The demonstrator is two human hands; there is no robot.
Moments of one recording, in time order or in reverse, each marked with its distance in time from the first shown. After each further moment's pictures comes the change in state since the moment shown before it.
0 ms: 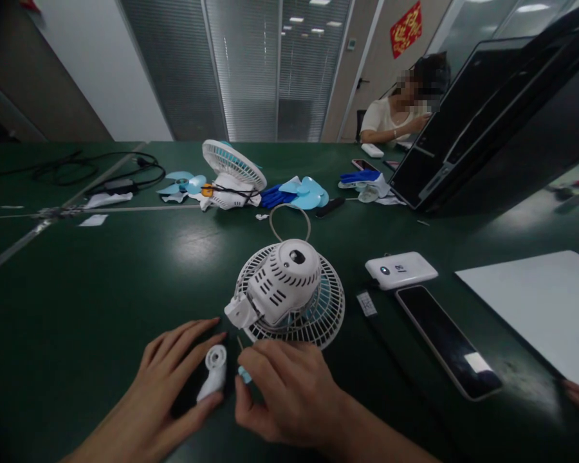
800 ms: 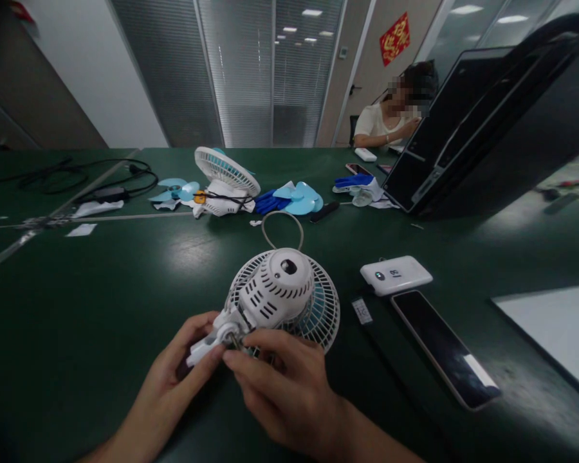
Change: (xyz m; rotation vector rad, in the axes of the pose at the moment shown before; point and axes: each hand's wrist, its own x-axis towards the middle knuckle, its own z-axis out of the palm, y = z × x) left_hand 0.043 0.032 0.007 -0.888 0.148 -0.307; right_hand 0.001 0.015 -0.007 0.132 0.116 0.073
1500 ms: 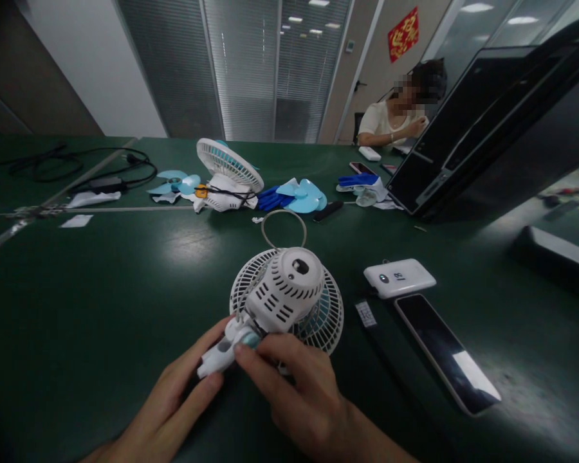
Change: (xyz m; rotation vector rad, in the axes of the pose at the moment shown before) left_hand -0.010 -0.021 -0.008 0.178 -0.184 0.185; right_hand 0.004 -0.004 -0.009 -0.159 0.003 -0.041
